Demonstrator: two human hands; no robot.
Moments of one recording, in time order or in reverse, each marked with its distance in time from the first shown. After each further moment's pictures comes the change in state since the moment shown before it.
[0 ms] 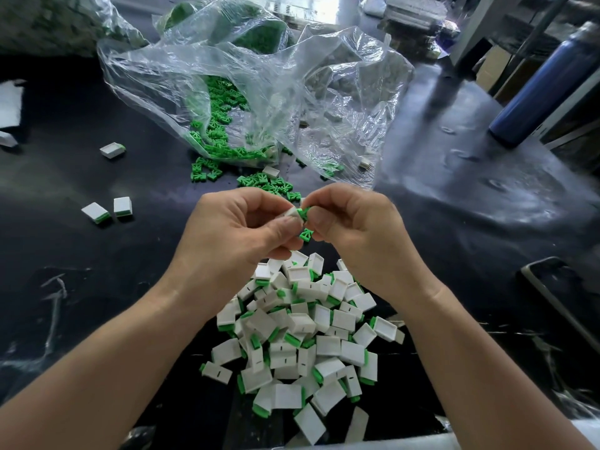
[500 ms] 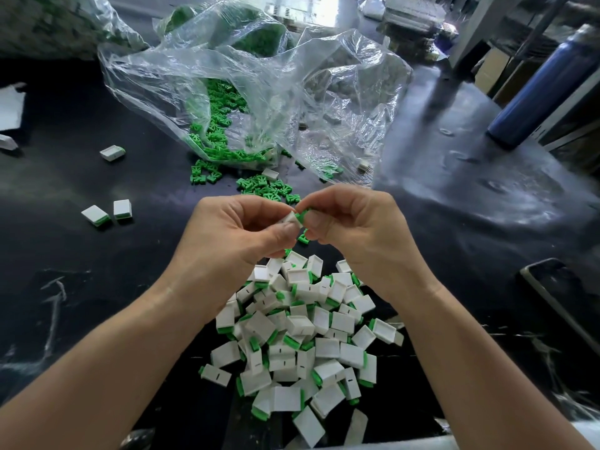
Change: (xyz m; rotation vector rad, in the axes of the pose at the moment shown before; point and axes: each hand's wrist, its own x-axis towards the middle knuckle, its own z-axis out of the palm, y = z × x) left_hand 0.000 0.001 0.000 -0.036 0.018 -0.047; right_hand 0.002 -0.002 -0.001 0.223 -0.038 0.018
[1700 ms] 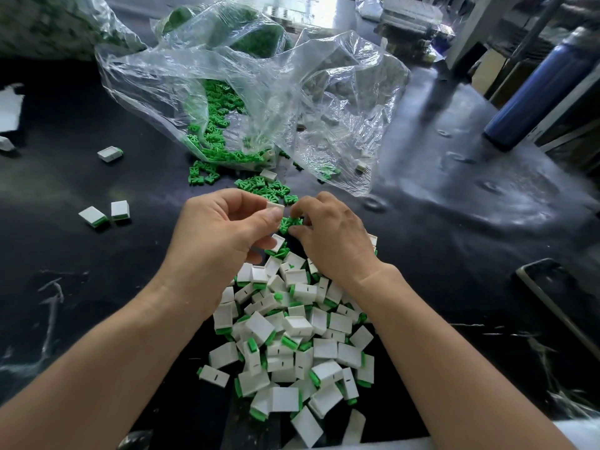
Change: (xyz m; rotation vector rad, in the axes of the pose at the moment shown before) left_hand 0.007 -0.006 -0.004 0.021 0.155 -0.025; right_hand 0.026 0.042 0.019 -0.855 -0.024 0.094
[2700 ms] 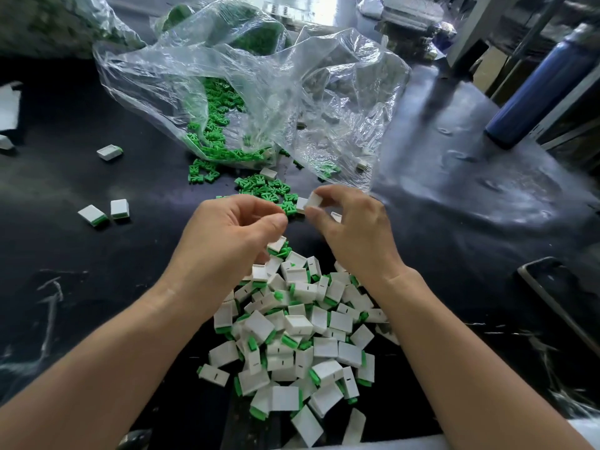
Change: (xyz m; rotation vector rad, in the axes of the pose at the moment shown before) left_hand -0.001 -0.003 0.000 0.165 -0.045 -0.005; right_hand -0.006 0.010 -0.012 0.251 0.271 0.030
